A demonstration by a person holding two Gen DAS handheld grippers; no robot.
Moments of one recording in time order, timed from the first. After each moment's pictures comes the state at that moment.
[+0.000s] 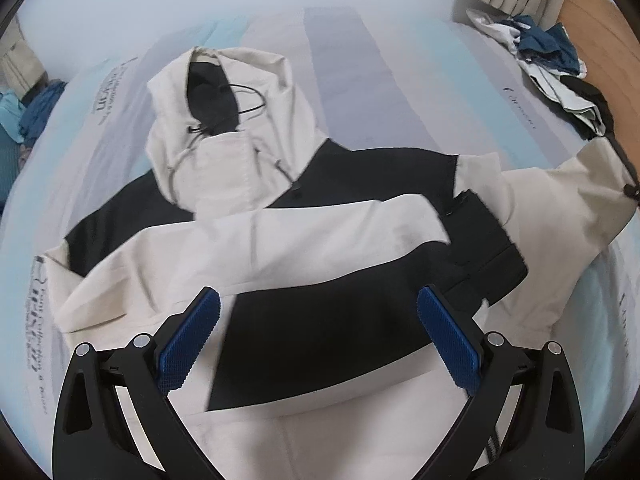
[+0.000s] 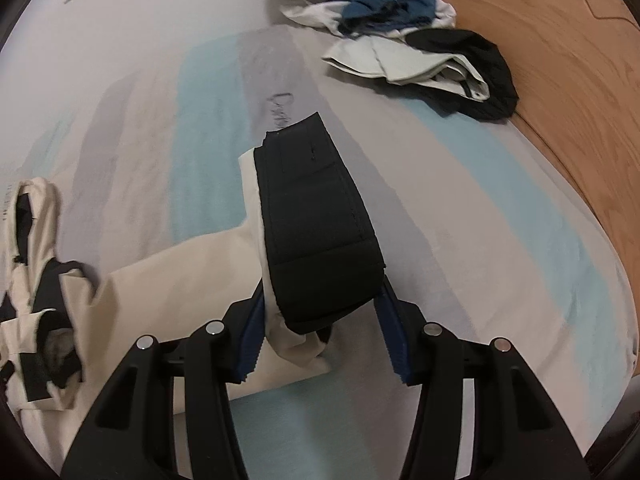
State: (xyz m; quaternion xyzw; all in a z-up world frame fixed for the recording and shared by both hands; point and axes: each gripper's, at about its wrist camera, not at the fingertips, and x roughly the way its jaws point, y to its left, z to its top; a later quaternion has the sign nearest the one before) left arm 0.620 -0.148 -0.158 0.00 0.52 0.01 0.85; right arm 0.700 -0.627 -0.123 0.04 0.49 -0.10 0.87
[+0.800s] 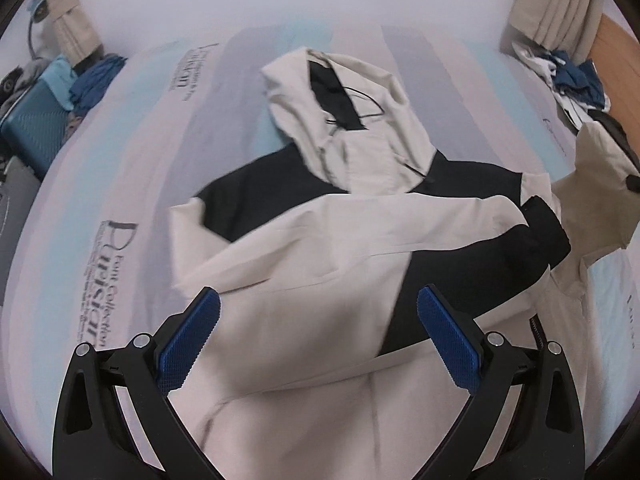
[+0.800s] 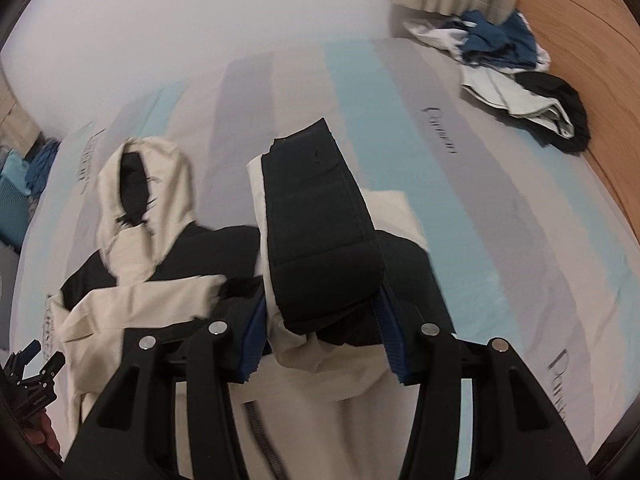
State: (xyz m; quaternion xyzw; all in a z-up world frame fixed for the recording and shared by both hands) left arm 0.548 -0.010 -0.118 -0.03 0.50 0.06 0.86; right arm 0.662 -0.390 -0.067 0.04 0.49 0.00 0.87
